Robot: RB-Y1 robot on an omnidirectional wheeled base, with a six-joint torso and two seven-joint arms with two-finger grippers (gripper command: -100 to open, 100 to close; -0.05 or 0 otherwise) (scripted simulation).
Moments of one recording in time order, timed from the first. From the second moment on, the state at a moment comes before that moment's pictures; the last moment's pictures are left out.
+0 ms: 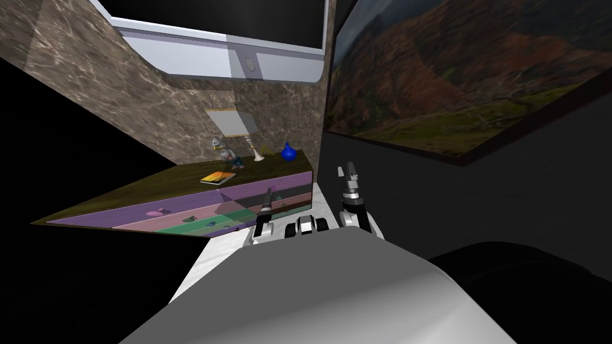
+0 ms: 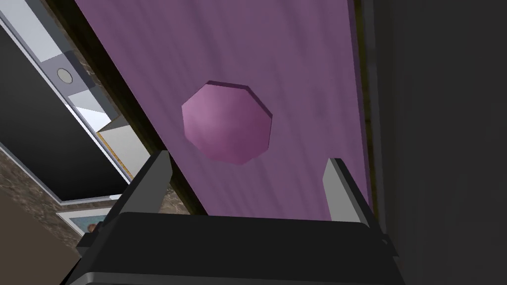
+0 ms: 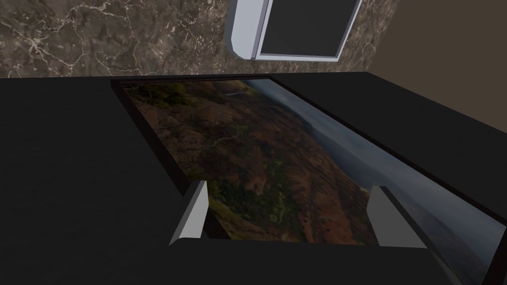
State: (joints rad) left arm 0.23 0.06 0.06 -1.45 -0.11 -0.51 -0.18; right arm 0.52 -0.04 0.06 -2.23 0.09 -0.58 -0.02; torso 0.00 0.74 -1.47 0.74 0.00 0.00
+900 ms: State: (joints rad) left arm 0.22 -0.01 0.06 -1.46 -0.11 -0.49 -0.18; right arm 0.52 -0.04 0.06 -2.23 0.09 -0.58 -0.02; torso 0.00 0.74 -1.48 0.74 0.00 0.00
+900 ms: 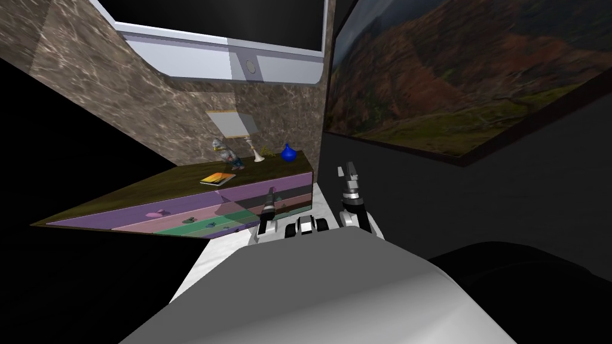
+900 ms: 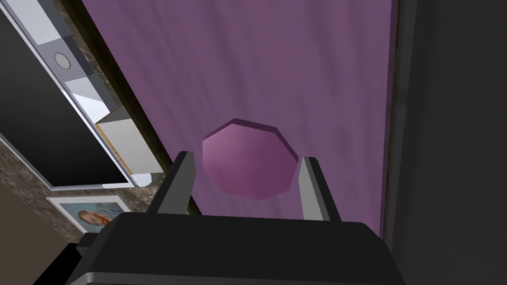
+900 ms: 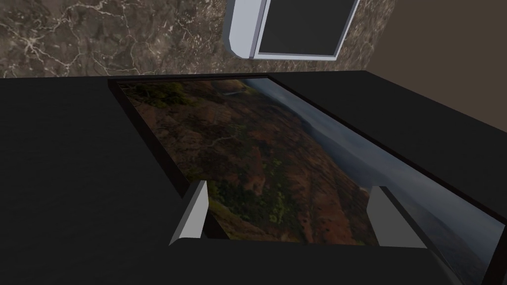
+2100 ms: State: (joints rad) left arm 0.27 -0.01 0.03 -1.52 -0.12 -0.46 -0.18; right arm 0.52 -0.04 0.06 -2.23 0.09 -0.58 -0.02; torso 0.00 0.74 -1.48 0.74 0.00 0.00
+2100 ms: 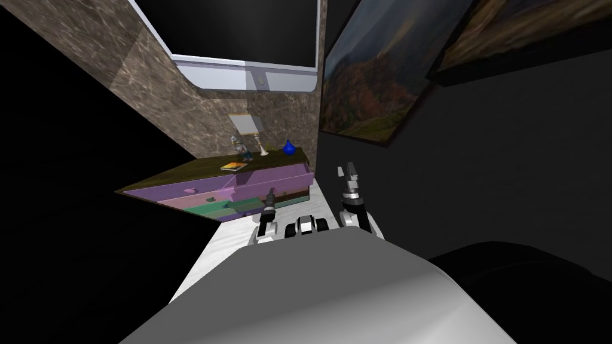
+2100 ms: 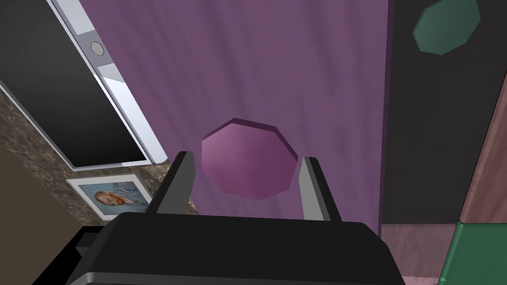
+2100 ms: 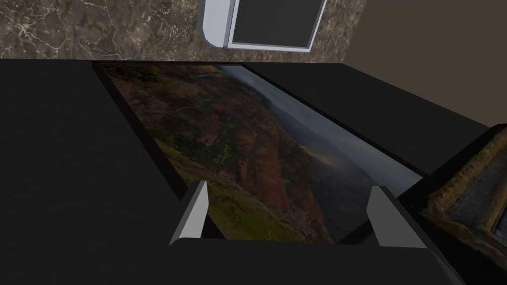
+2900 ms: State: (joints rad) left arm 0.27 0.01 0.02 -1.52 -0.11 -0.46 -0.17; right arm 0.52 -0.04 0.06 -2.23 0.09 -0.58 -0.02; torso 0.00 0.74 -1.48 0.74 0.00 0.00
